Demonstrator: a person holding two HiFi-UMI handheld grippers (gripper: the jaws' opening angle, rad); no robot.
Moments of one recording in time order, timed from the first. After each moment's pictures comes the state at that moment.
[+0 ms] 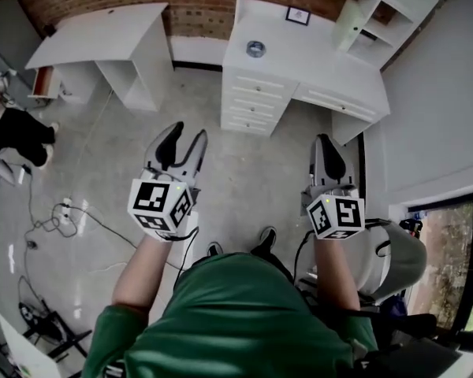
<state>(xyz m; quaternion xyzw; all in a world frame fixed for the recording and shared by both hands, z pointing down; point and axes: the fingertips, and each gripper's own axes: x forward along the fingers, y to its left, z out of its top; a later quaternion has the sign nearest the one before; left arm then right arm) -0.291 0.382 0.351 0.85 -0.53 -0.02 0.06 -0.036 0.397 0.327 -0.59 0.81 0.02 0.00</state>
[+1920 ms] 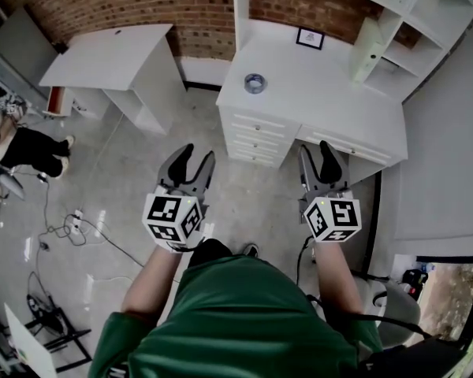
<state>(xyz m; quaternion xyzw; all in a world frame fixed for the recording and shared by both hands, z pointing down) -0.159 0.185 0.371 0.82 -0.57 0.03 0.09 0.079 0.157 0.351 -0.53 0.85 -0.04 0.01</state>
